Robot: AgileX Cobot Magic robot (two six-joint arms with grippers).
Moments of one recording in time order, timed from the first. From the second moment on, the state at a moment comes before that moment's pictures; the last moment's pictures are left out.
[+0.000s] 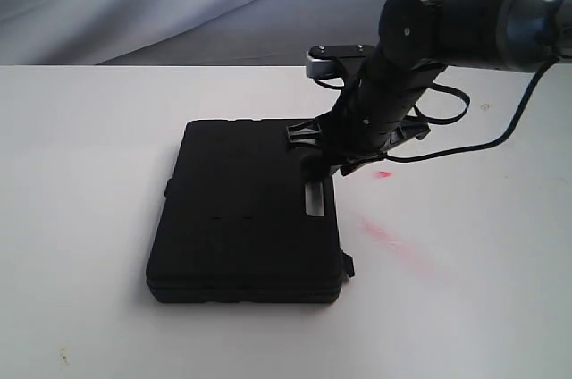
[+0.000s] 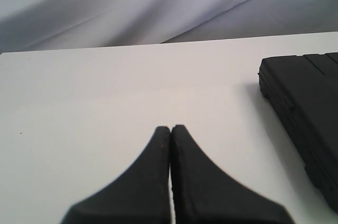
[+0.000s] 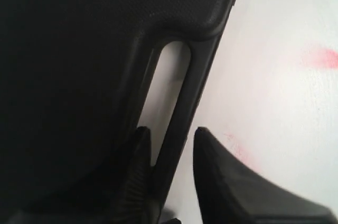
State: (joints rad) left arm -0.05 0.00 0.00 0.09 0.32 -0.04; right arm 0.63 1.97 -1.42 0.14 0.80 0.13
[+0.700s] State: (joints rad) left arm -0.05 0.00 0.00 0.09 0.33 -0.04; right arm 0.63 2.10 -1.42 0.17 0.70 0.20
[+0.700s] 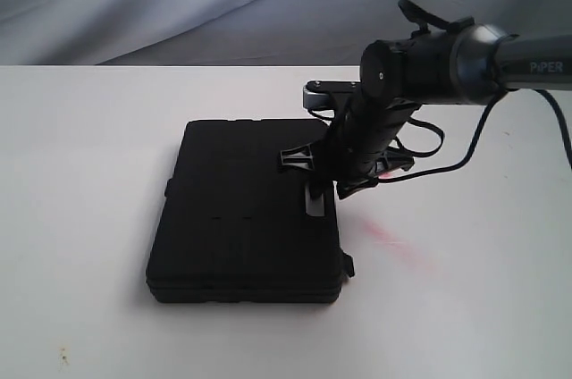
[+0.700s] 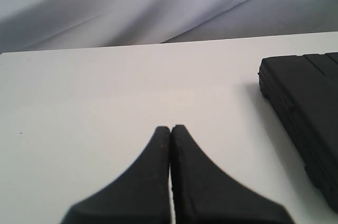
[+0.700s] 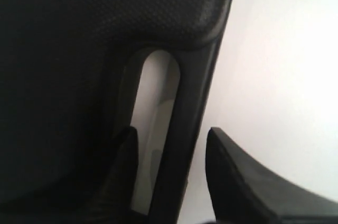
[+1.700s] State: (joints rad) left arm -0.05 0.00 0.00 0.09 0.33 -0.04; right arm 0.63 2.13 -1.43 0.11 0.69 0.27
